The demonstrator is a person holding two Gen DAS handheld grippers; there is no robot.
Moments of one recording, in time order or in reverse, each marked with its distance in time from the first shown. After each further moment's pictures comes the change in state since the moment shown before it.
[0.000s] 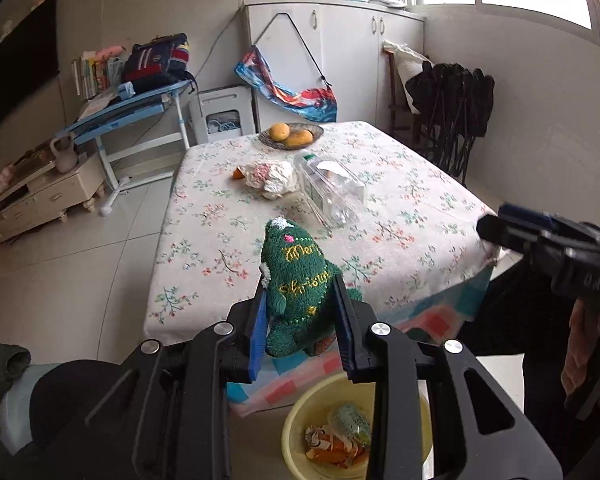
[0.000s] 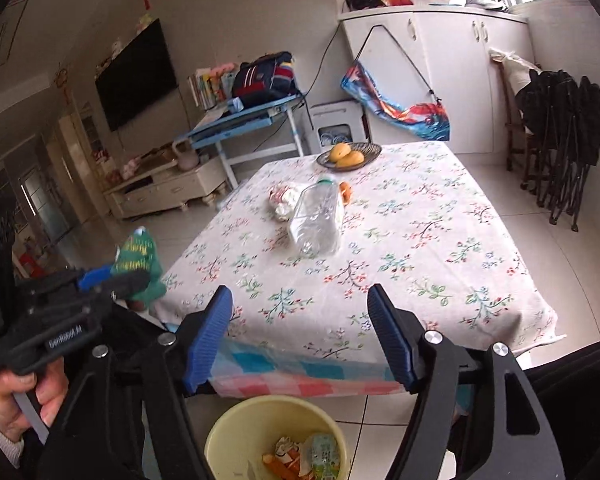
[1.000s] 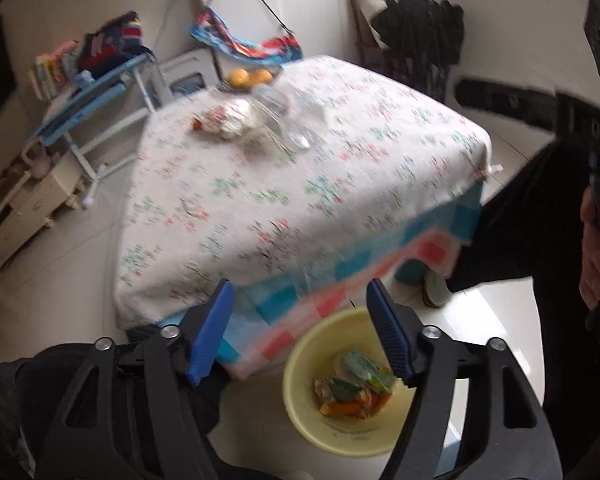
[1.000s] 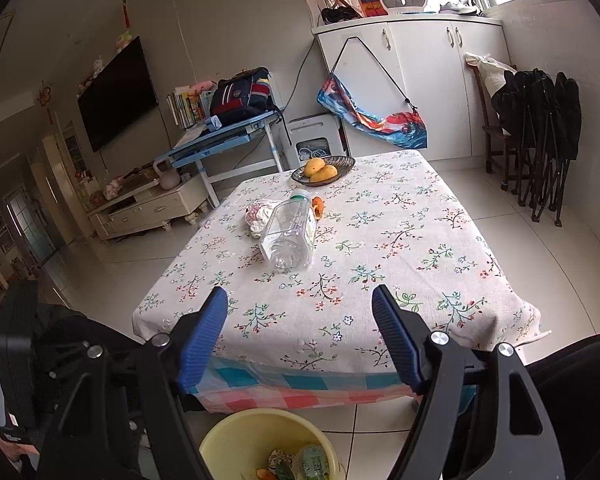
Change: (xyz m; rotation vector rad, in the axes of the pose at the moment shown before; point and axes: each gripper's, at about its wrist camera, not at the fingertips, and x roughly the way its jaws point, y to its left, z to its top) left arm 0.012 -0.018 -0.024 0.120 0.114 0.023; right arm -0.004 -0.013 -0.004 0.015 -0.042 -0.057
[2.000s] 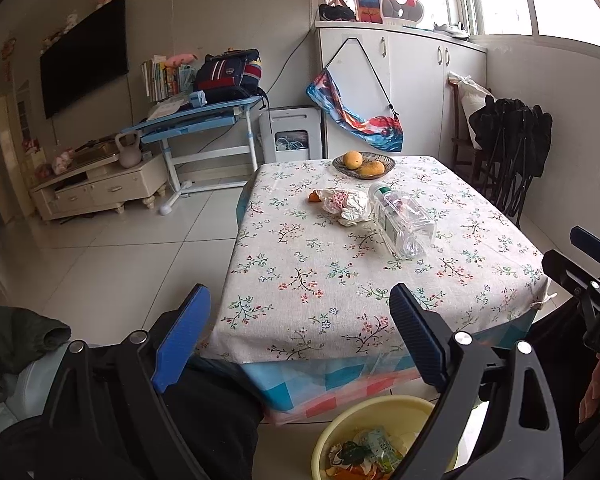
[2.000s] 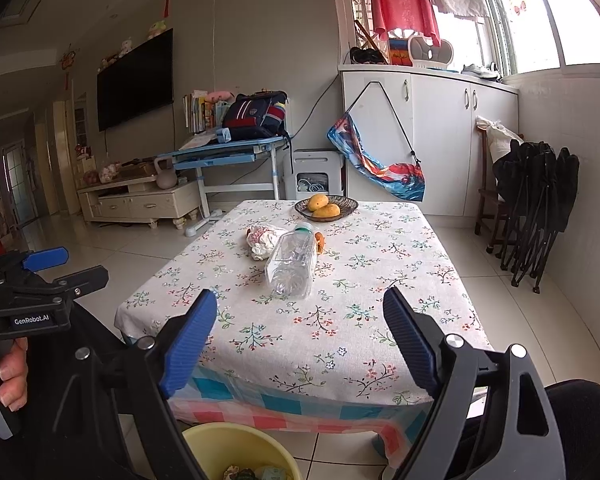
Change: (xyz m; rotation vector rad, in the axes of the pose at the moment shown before) left arm -0.045 0.055 0.018 -0.275 -0.206 0.210; right arm -0.011 0.028 0.001 -0.183 -0.106 -0.065
